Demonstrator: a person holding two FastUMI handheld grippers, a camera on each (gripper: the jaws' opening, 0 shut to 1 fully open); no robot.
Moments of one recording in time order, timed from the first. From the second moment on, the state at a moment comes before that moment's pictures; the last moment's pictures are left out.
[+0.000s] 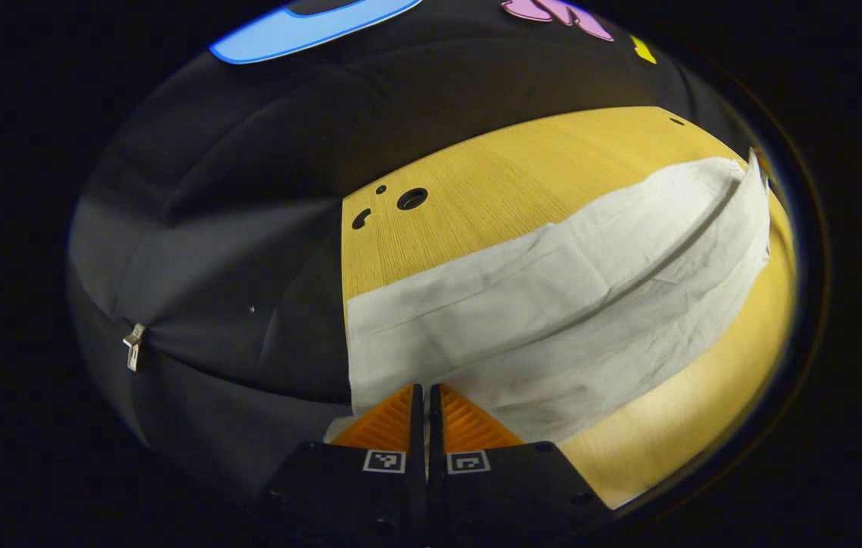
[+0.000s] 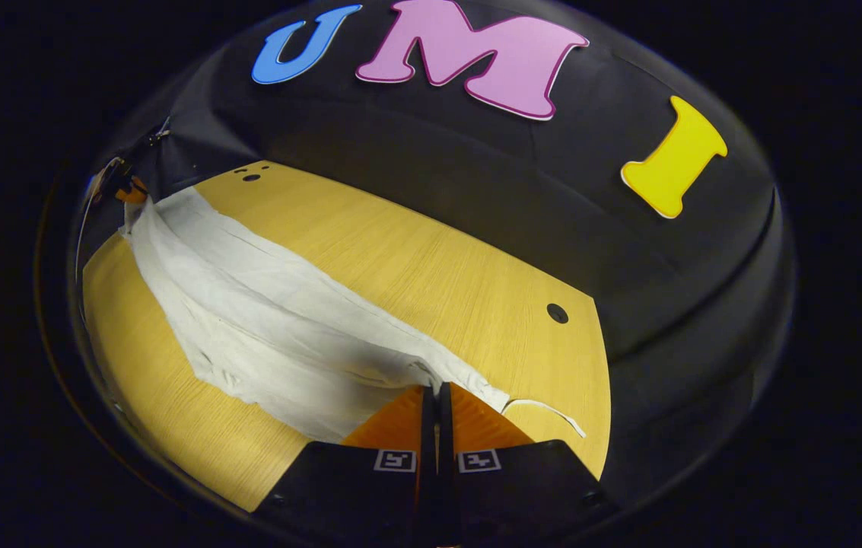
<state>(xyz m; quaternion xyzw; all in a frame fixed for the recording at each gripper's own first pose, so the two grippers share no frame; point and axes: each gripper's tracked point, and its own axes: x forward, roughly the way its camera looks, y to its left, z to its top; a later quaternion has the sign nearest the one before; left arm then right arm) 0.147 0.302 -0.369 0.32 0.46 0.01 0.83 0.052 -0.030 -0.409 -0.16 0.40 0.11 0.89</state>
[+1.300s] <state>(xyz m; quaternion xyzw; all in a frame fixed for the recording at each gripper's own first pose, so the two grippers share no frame) 0.177 0.322 -0.371 0.28 0.45 0.08 0.85 0.098 -0.061 -0.426 0.26 0.44 -0.09 0.86</state>
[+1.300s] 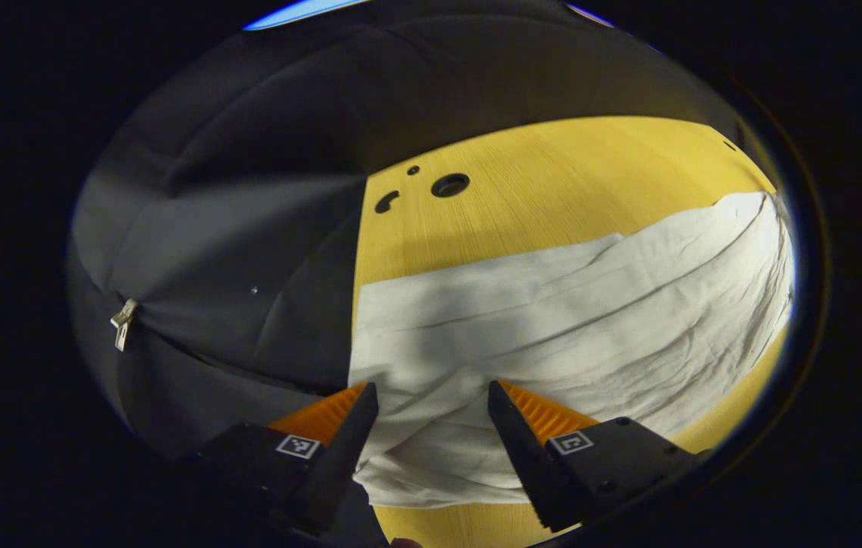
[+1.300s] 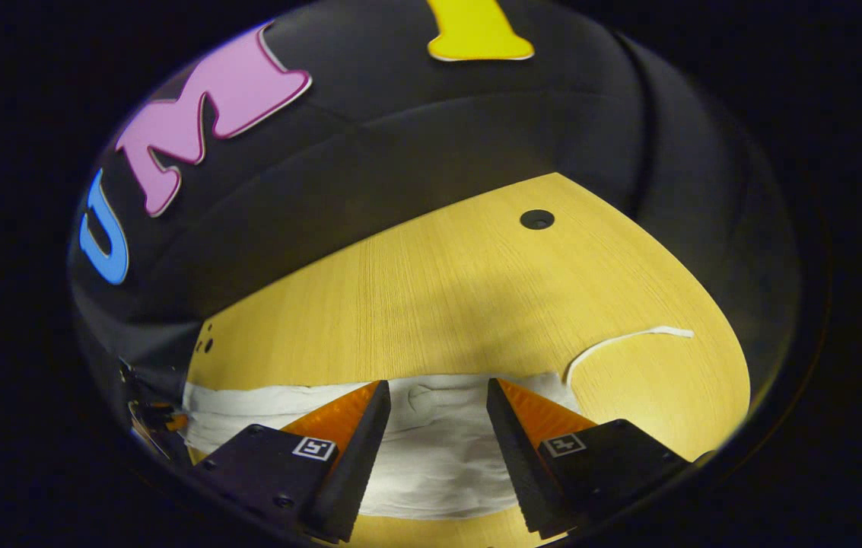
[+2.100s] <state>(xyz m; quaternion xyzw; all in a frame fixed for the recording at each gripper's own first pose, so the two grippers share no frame) 0.071 0.287 -0.368 -0.04 0.42 0.14 0.90 -0.023 -0.062 -0.492 0.39 0.45 -0.26 0.76</state>
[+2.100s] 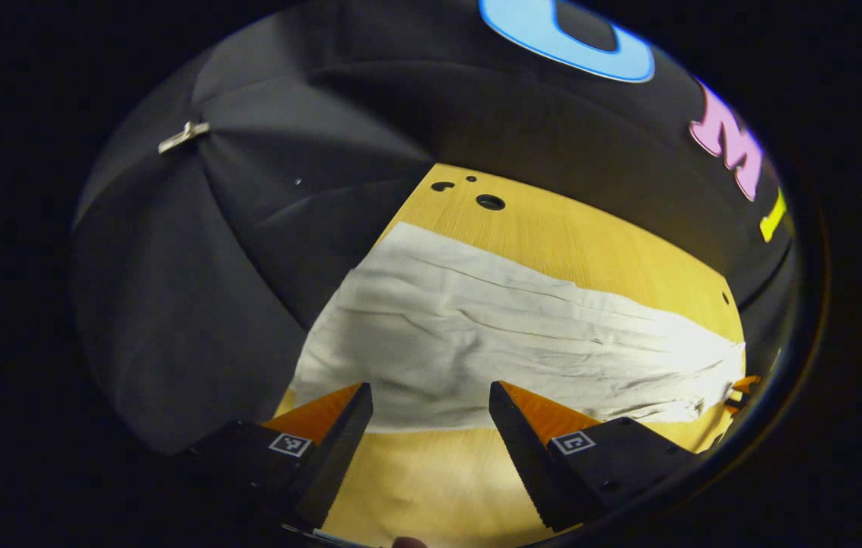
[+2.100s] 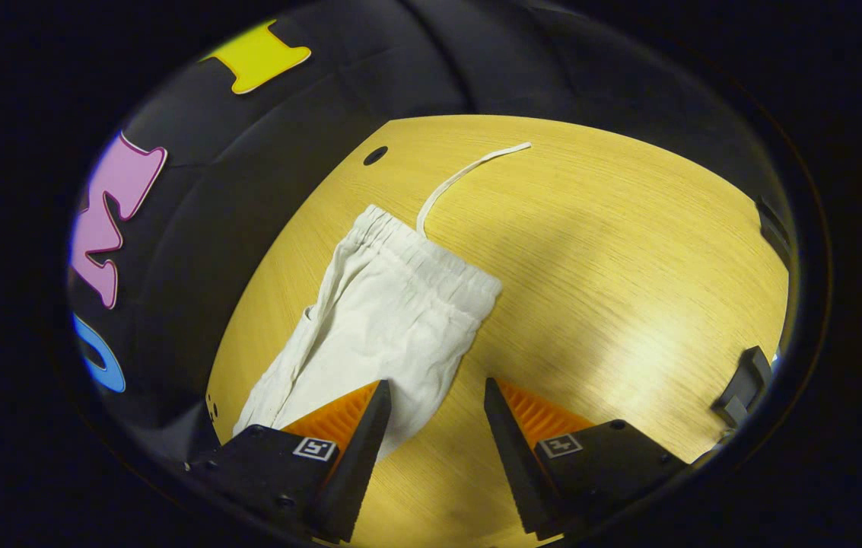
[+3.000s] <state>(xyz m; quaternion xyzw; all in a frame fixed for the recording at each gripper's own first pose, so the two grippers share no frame) 0.099 0.273 -0.414 -0.37 0.38 0.22 0.82 -0.001 -0.081 -0.513 0.44 0.43 -0.32 0.72</state>
